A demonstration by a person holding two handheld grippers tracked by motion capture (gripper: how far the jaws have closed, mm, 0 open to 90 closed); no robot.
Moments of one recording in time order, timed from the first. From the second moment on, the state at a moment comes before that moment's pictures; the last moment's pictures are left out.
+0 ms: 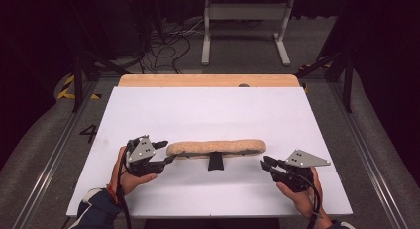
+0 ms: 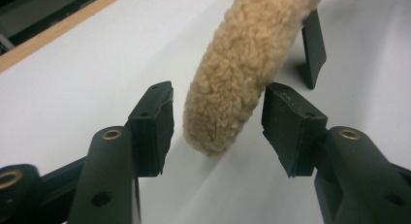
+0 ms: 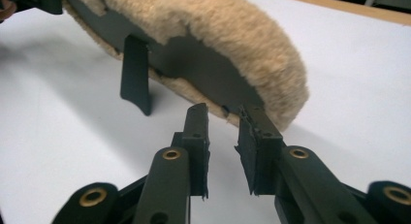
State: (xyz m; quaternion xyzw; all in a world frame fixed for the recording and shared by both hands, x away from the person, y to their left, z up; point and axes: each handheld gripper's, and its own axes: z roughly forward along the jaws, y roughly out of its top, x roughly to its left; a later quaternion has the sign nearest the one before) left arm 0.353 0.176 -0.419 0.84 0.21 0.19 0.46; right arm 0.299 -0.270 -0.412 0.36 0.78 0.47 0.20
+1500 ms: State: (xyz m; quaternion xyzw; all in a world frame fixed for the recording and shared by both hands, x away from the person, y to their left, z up) left arm 0.351 0.166 -0.418 0.85 0.18 0.18 0.46; right arm 0.334 -0.277 -0.407 0.43 0.72 0.51 0.20
